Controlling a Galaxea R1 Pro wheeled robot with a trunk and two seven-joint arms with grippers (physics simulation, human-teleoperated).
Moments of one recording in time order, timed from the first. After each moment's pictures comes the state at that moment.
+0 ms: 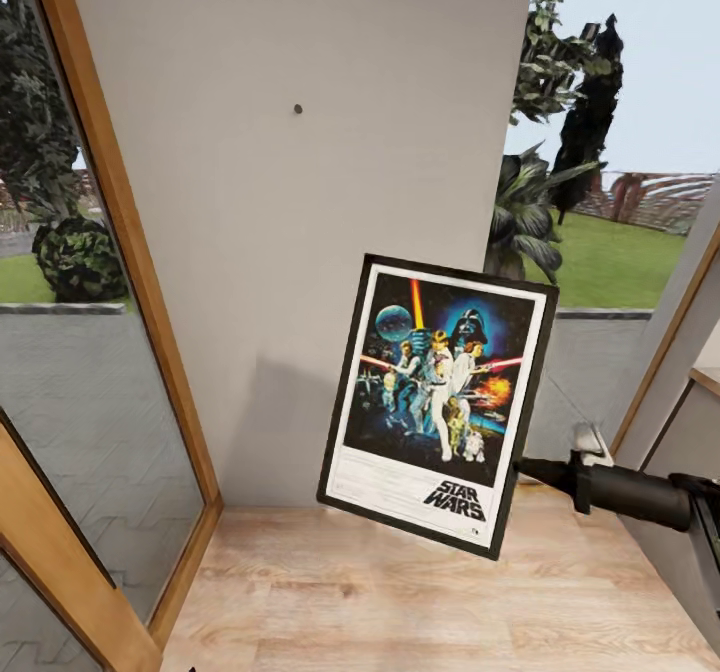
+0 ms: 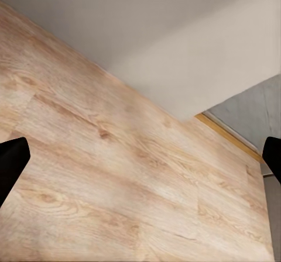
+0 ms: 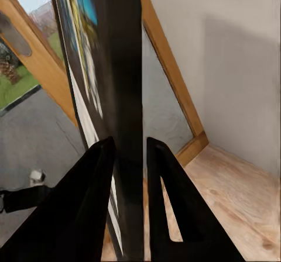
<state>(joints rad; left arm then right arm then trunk) -0.25 0.22 -0.05 -0.03 0.91 -0.40 -0.88 -0.39 -0.32 -0.38 -1.40 -0.02 0.71 1.50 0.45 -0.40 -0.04</state>
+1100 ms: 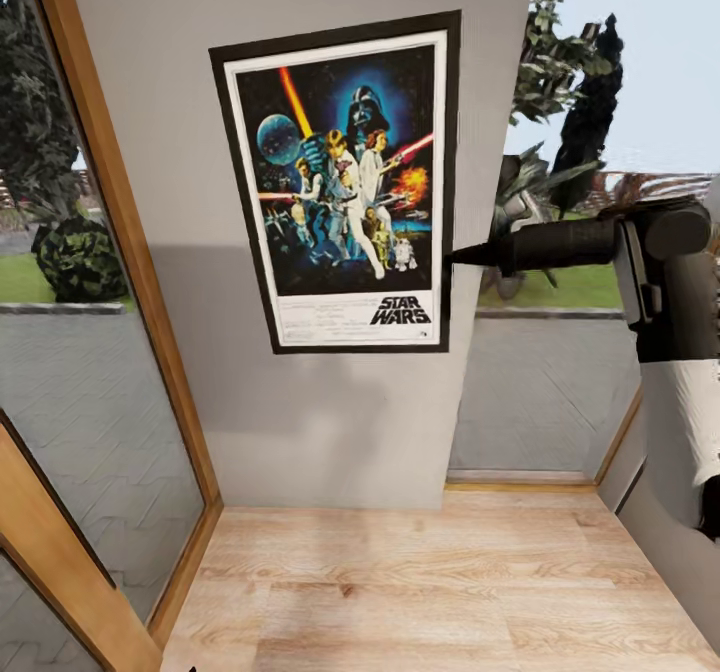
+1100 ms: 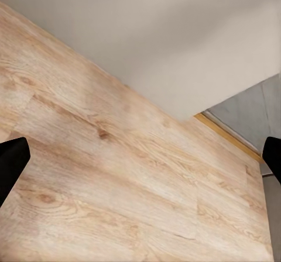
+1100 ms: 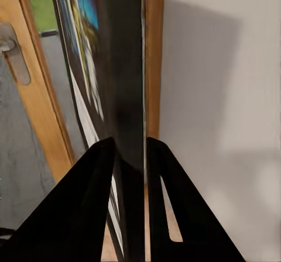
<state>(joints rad) -0.25 0.22 -0.05 -0.04 0.91 -0.40 -0.88 -1.30 -0.28 0.08 -1.27 0.07 0.99 1.39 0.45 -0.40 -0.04</state>
